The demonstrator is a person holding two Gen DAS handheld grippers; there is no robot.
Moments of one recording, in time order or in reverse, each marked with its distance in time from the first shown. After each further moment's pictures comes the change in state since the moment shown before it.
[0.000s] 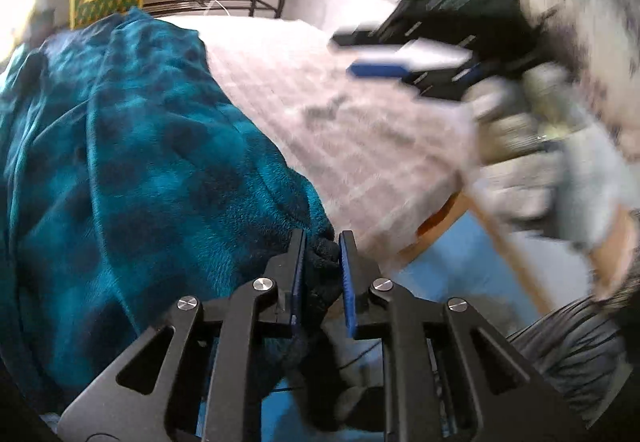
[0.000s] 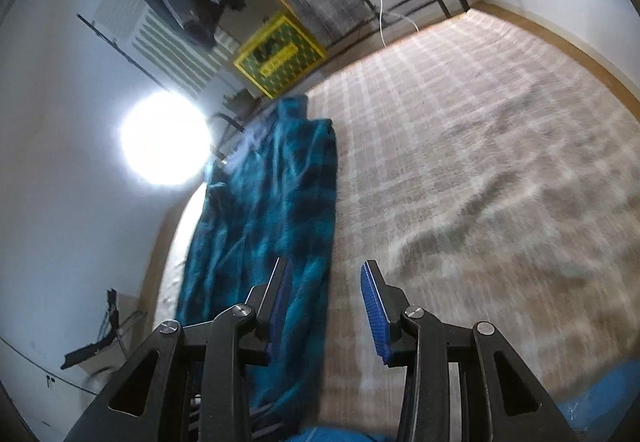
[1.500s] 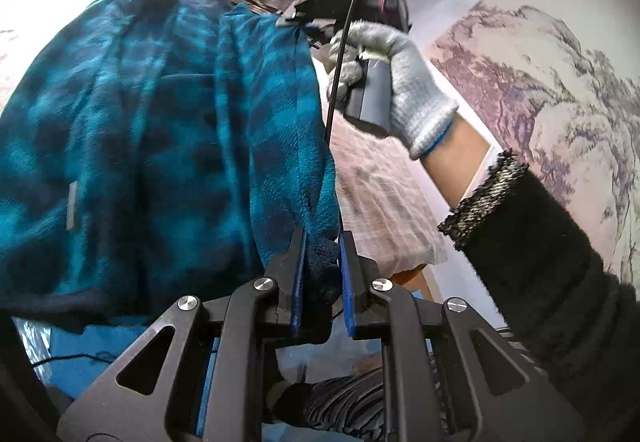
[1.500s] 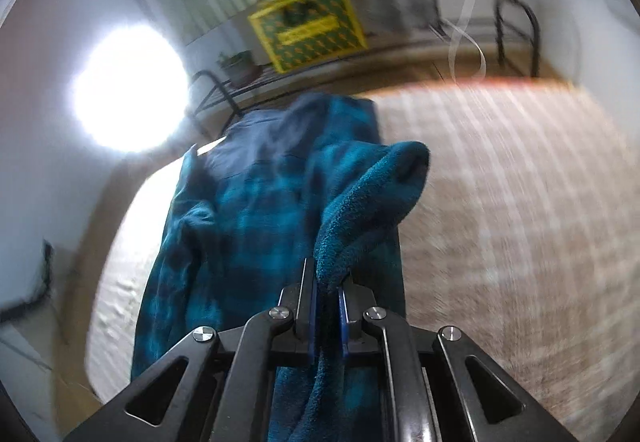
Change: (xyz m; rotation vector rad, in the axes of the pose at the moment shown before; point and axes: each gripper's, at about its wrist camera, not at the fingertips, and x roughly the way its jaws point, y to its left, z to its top) left arm -0.105 0.087 -0.043 -0.403 -0.171 -0.088; right arm 0.186 0.171 0.097 -0.283 0.042 -0.210
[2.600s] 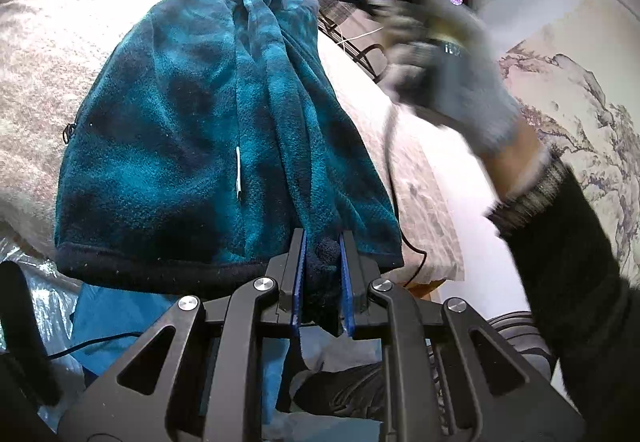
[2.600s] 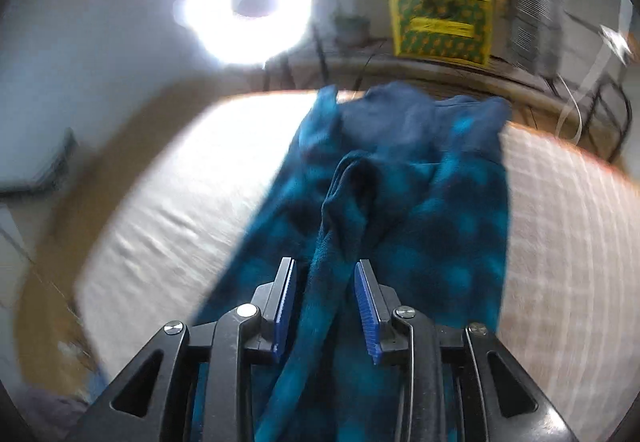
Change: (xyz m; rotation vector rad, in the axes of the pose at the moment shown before) left arm -0.042 0.078 -0.012 -0.151 -0.043 0.049; right arm 0.002 0.141 -0.016 -0.279 0.062 0.126
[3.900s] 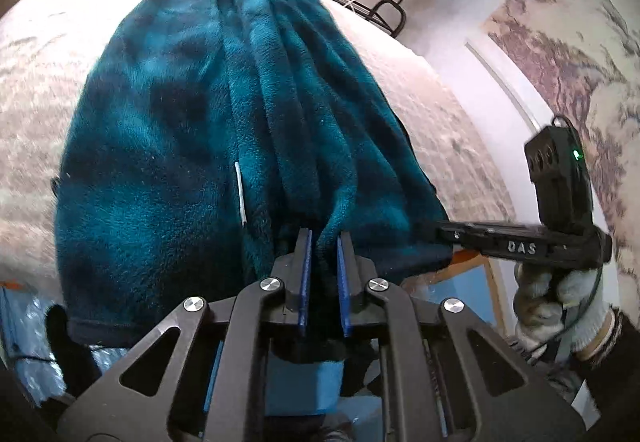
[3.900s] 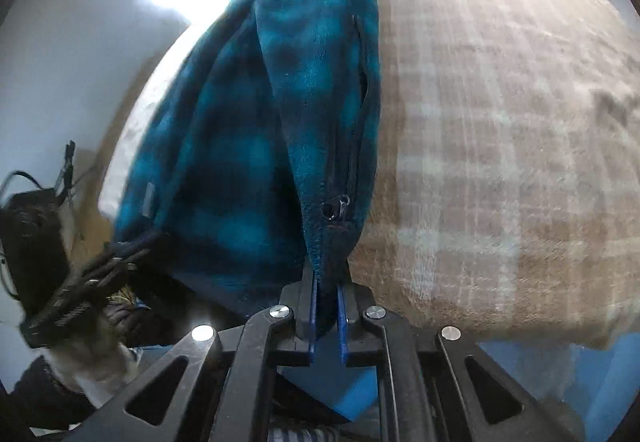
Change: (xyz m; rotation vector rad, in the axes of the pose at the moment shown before) left arm 0.037 -0.009 0.020 0.209 0.123 0.170; right arm -0.074 -0.057 -0.242 0.233 0.274 0.017
